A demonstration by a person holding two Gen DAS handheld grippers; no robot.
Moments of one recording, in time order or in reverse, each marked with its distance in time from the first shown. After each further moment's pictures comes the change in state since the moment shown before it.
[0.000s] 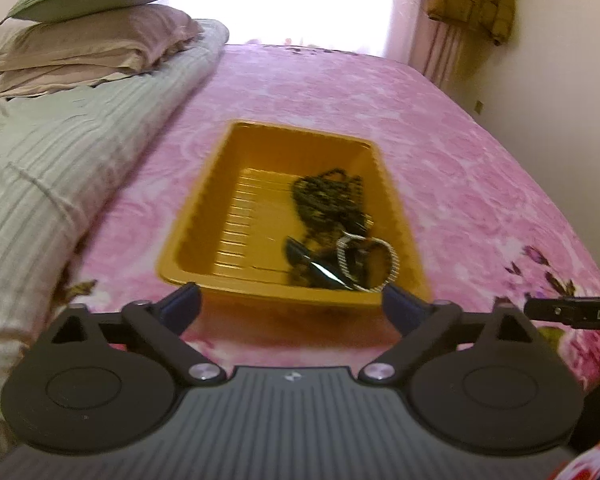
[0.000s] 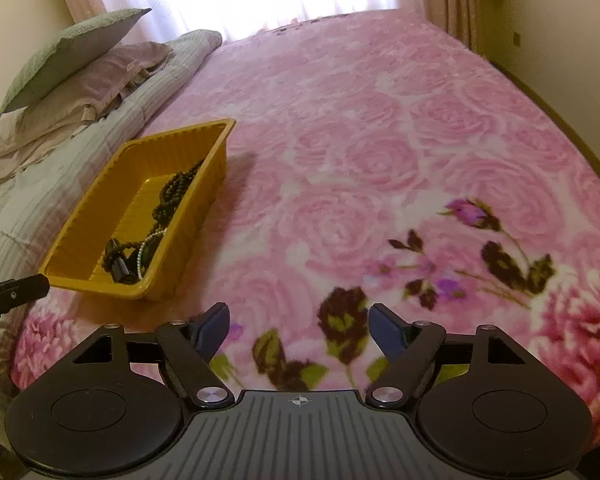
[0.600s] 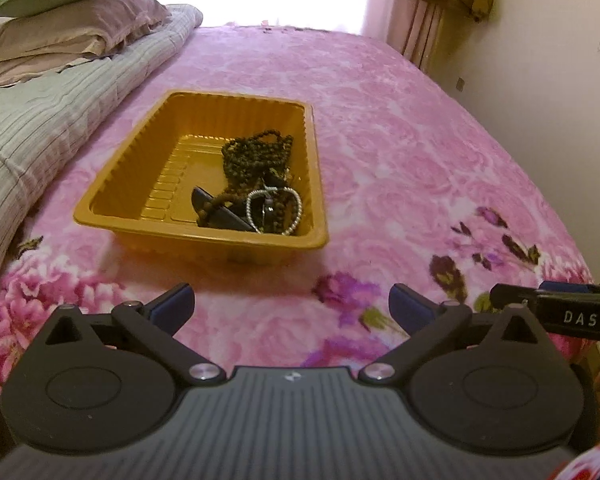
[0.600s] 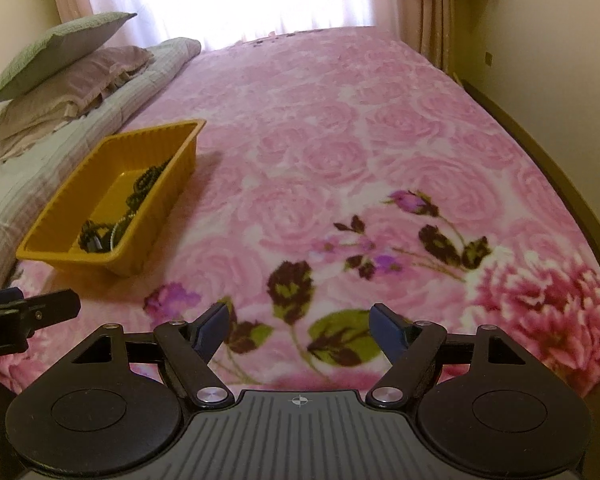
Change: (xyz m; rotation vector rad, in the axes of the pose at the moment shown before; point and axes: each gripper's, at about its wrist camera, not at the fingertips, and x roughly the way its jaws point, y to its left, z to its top) left arm -0.004 -0.075 -0.032 0.025 0.060 -0.021; right arm -0.030 -0.015 -0.029 -0.023 -0.036 -0.090
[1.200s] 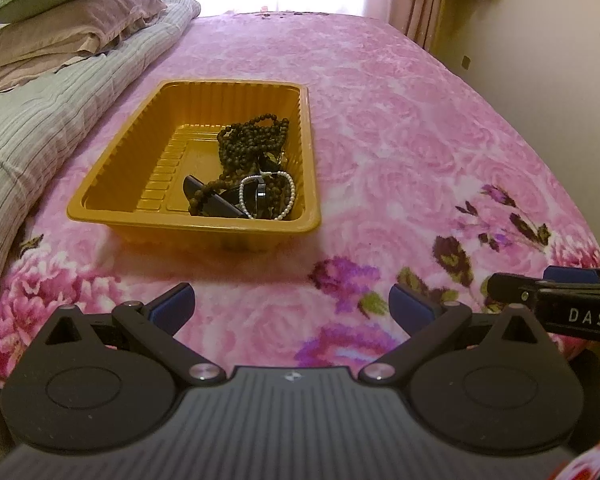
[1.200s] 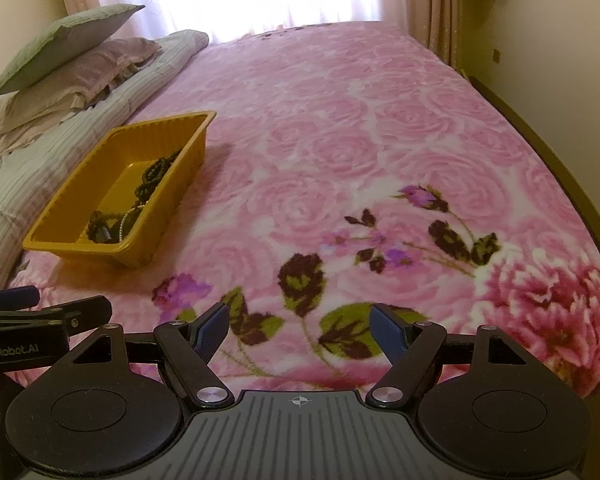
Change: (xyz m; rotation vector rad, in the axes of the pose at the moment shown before) left arm 0.007 -0.014 -0.001 0.031 0.040 0.038; right arm 0.001 0.009 0.000 -0.024 0.024 0.018
